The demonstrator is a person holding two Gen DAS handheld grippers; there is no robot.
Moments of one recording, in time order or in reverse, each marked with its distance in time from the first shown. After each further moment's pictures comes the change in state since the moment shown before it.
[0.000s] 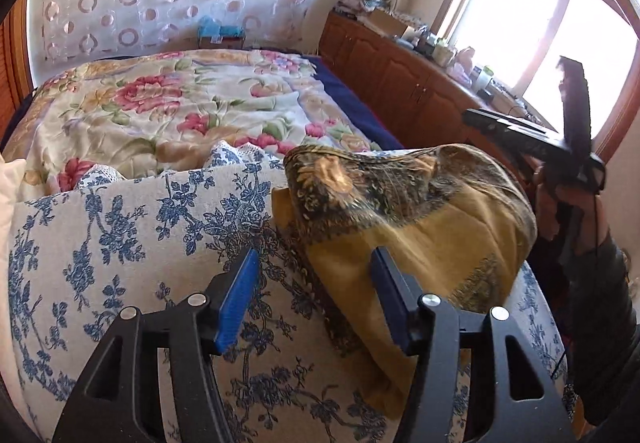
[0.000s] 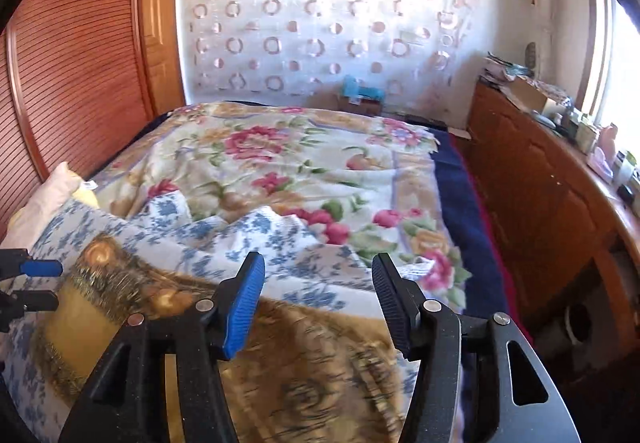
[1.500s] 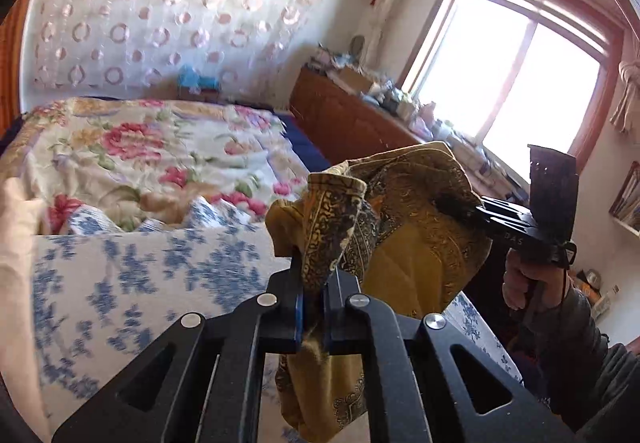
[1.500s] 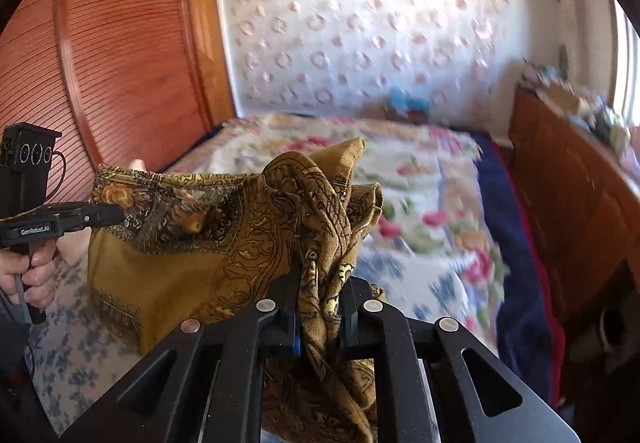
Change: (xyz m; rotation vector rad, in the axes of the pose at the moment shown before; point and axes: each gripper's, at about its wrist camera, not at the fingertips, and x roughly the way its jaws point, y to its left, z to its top) left arm -0.103 -0.002 0.003 -0.017 -0.233 -0.117; right arm -0.041 0.012 0.010 -0.062 -0.088 0.202
